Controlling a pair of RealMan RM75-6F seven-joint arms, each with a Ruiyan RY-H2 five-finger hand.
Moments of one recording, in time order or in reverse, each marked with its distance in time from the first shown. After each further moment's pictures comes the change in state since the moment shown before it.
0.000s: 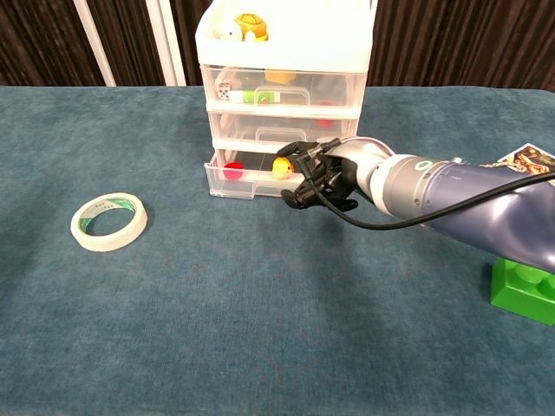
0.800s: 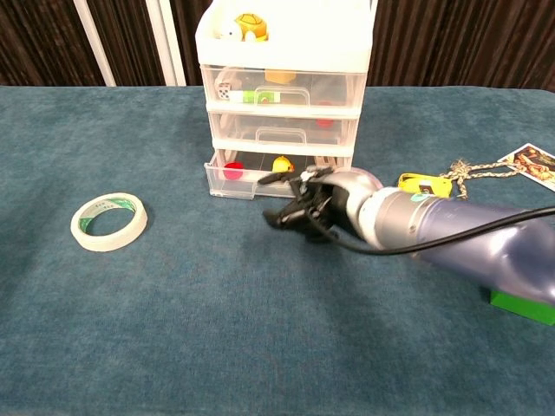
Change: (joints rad) left arm 0.000 -0.004 0.003 0.003 0.009 0.006 0.005; right arm -0.100 -0.035 0.024 0.027 -0.165 -0.141 0.299
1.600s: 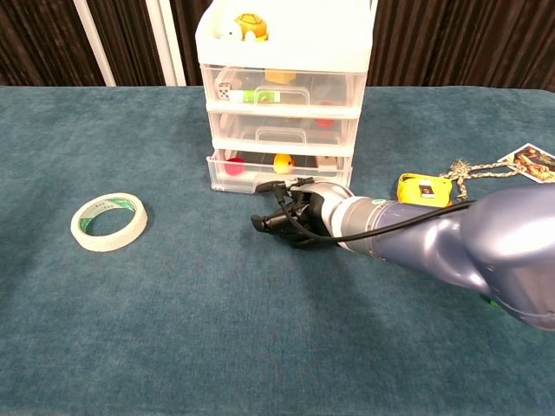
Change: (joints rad) left arm 0.000 0.001 0.000 0.001 0.000 0.000 -0.002; right arm 0.096 -0.142 0.050 0.250 0.132 -0.127 0.019
